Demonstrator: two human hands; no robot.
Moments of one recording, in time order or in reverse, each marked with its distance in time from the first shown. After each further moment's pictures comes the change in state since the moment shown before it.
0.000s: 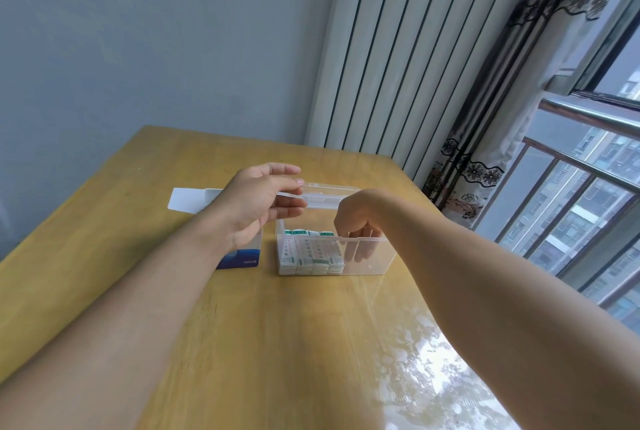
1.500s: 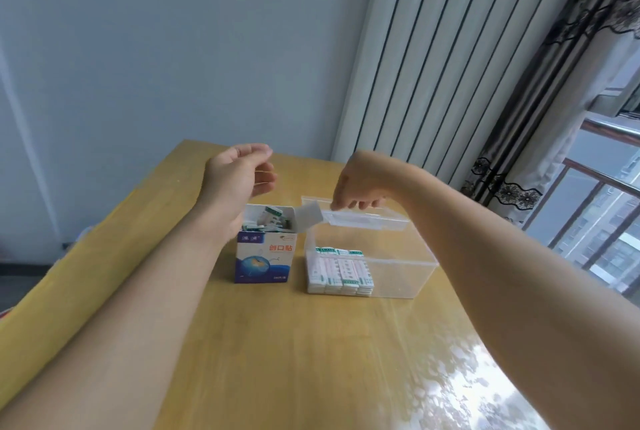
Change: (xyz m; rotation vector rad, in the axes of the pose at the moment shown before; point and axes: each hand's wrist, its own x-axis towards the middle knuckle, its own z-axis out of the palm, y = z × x) left_hand 0.009 0.026 -0.049 -0.079 0.390 0.233; right_hand -0.061 -0.045 -0.045 -0.163 0.451 -0.369
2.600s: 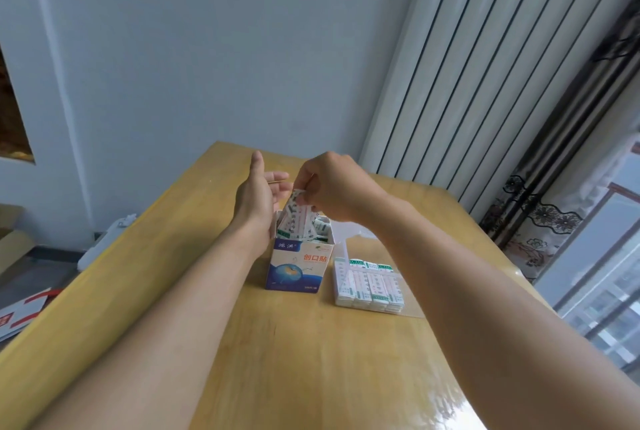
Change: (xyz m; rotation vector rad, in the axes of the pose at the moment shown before) left_hand 0.012 -0.022 -0.013 0.022 0.126 -0.129; right_hand 0.002 -0.080 0.028 0.206 0.323 -0.388
